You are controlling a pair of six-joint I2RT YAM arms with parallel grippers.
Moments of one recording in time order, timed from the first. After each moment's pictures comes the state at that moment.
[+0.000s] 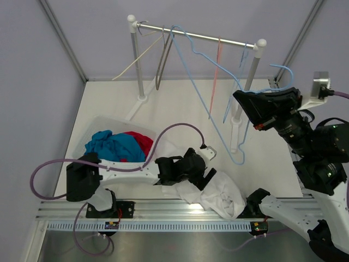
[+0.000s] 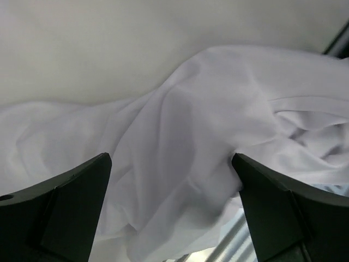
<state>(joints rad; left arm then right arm) -1.32 1.52 1.00 -0.21 -0.23 -0.39 0.62 0.82 1.43 -0.10 -0.24 0.51</state>
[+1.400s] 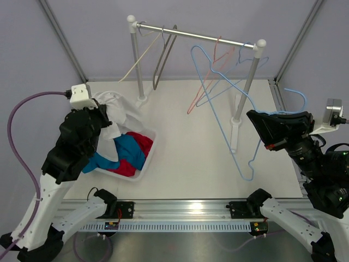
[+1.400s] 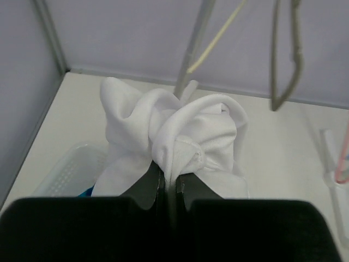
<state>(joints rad) -0.61 0.80 1.28 -0.61 -0.61 -0.24 0.62 0.59 1.29 -0.21 -0.15 0.47</state>
